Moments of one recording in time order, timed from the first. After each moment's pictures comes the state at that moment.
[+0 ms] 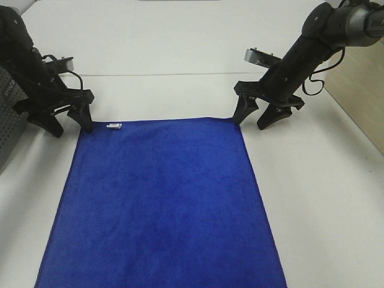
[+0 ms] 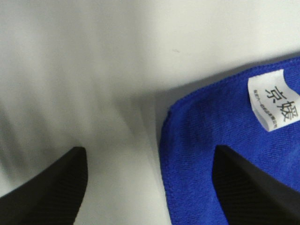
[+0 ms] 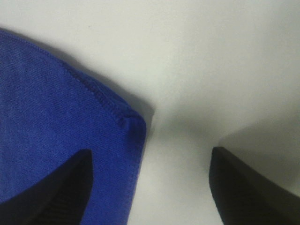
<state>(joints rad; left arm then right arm) -0.03 2.40 -1.85 -0.34 1.04 0.20 0.13 2.43 -1.89 0.54 1.01 -0.34</state>
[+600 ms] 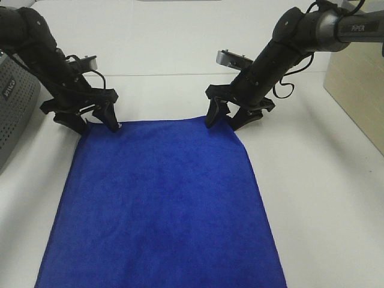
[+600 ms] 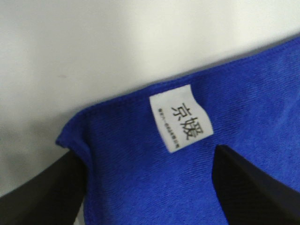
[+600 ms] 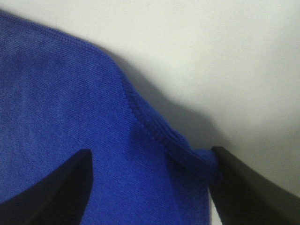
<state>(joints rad) -0.11 2.42 -1.86 -0.41 1.01 0.21 0.24 2.47 -1.91 0.59 0.97 -0.35</state>
